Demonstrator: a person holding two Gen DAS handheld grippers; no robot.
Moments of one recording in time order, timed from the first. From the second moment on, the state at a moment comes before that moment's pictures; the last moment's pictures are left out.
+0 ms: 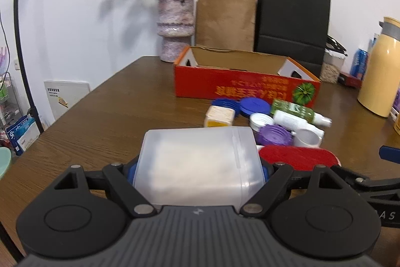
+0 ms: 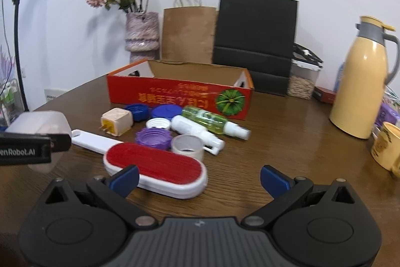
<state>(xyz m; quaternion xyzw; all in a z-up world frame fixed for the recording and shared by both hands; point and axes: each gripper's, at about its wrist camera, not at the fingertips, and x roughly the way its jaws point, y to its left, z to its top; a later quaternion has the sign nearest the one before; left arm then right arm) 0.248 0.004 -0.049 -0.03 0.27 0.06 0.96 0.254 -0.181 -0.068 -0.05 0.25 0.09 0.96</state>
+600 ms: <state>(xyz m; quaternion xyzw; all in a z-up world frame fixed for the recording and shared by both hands) 0.246 0.060 -0.056 -0.07 0.28 0.07 0.96 0.321 -0.133 -0.075 -0.08 0.31 0.19 0.93</state>
